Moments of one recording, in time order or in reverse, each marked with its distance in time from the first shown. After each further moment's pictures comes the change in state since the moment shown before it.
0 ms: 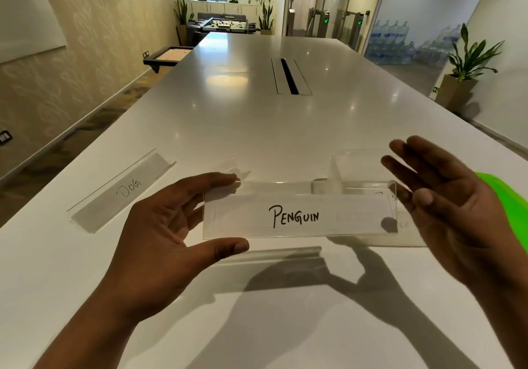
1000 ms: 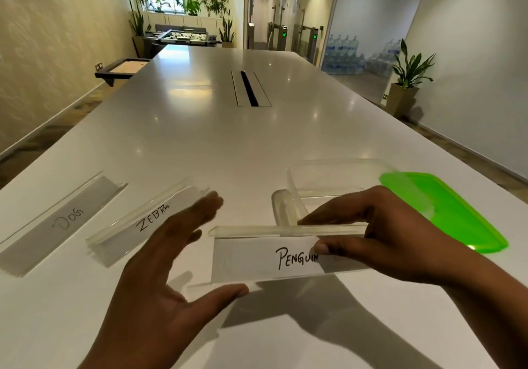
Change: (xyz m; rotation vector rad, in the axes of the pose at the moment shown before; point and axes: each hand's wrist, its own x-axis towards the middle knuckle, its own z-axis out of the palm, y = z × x) left_hand -0.007 -0.004 0.043 0.226 -0.058 0.140; right_hand 0.003 -0.040 0.017 -0.848 -0.460 0.059
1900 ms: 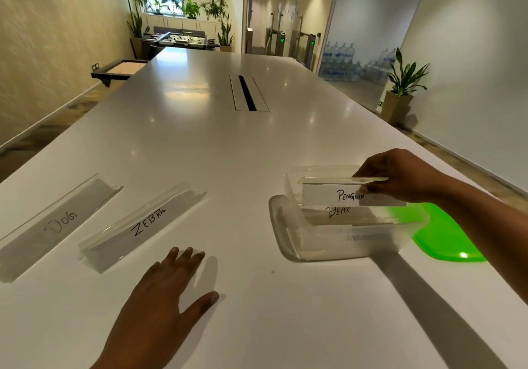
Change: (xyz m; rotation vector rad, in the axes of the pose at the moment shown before) left_hand -0.029 -0.107 0.030 0.502 -0.263 -0.261; right_hand 0.049 0.123 -0.092 -0.453 0.038 0.343
